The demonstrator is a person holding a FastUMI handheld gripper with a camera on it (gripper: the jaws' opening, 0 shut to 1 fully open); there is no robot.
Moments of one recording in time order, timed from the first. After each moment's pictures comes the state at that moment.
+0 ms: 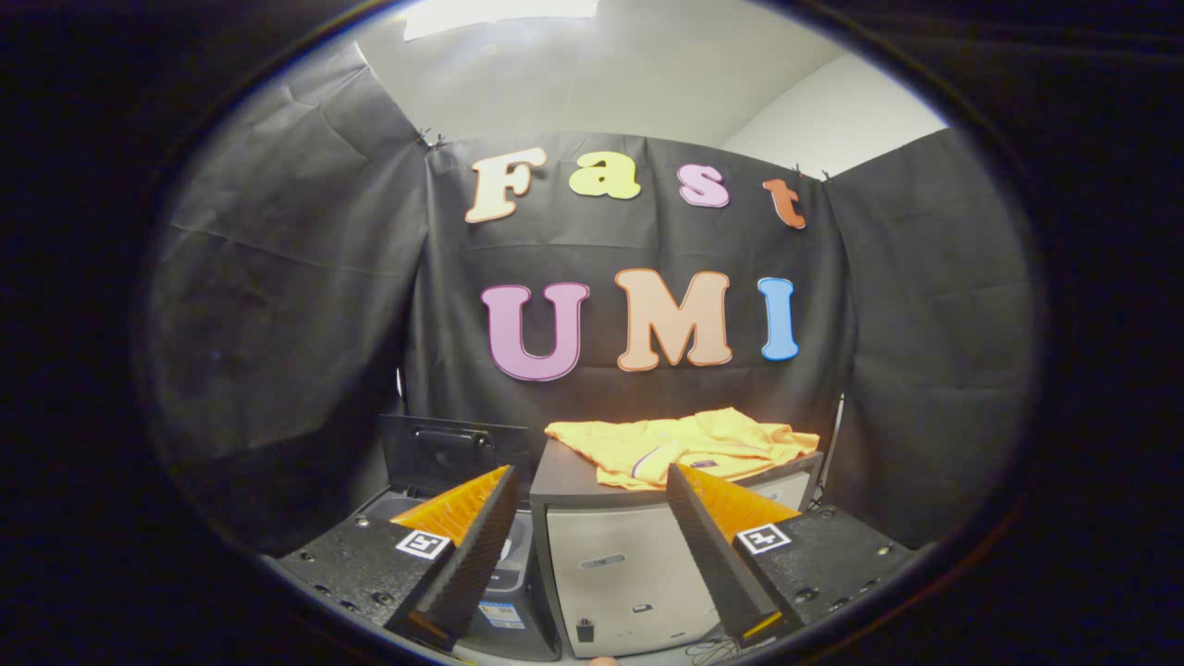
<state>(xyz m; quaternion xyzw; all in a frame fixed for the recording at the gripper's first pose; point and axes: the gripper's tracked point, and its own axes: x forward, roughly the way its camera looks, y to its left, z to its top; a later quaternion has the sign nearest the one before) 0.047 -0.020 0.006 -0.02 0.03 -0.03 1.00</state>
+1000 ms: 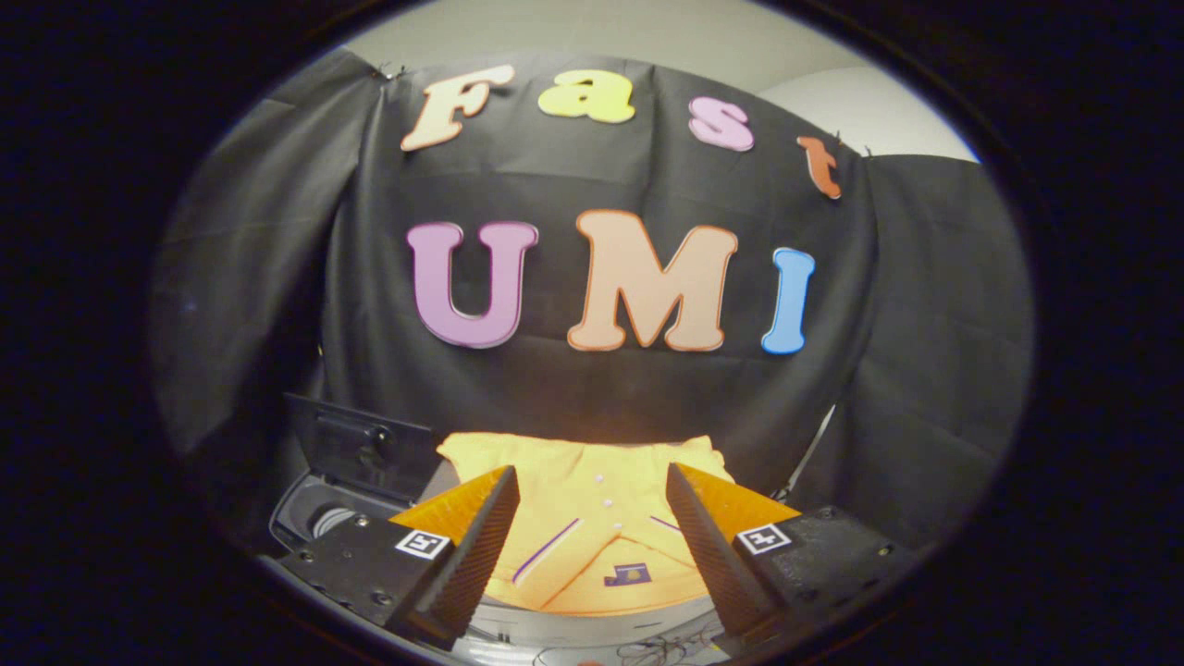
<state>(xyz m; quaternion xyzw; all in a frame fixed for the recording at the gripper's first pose) 0.246 -0.128 0.002 -0.08 0.20 -0.05 0.97</state>
